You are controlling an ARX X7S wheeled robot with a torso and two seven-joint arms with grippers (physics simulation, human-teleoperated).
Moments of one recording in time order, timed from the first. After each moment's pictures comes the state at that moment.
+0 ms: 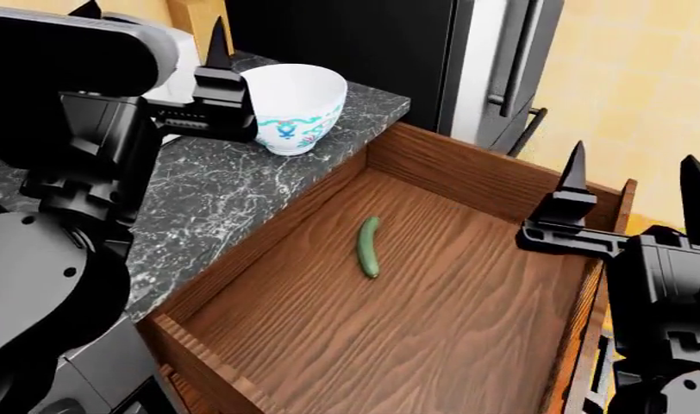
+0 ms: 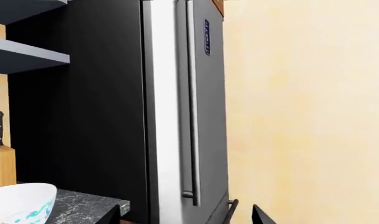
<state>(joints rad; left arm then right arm) -0.94 -0.55 0.28 0.68 -0.89 -0.86 -0.67 1.15 1.19 -1.41 -0.72 0.98 -0.19 1.35</state>
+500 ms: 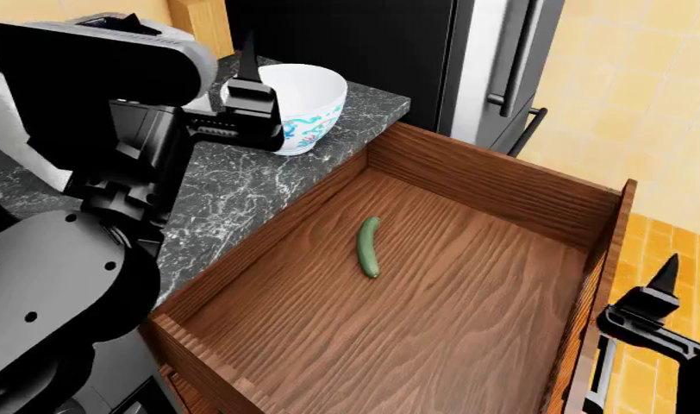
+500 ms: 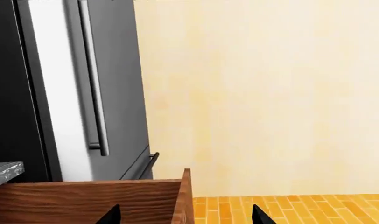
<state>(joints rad) -0.93 -0.51 0.34 0.63 -0.84 -0.80 -0.63 0.57 1.33 -1.27 -0.58 0.79 -0.51 1.53</state>
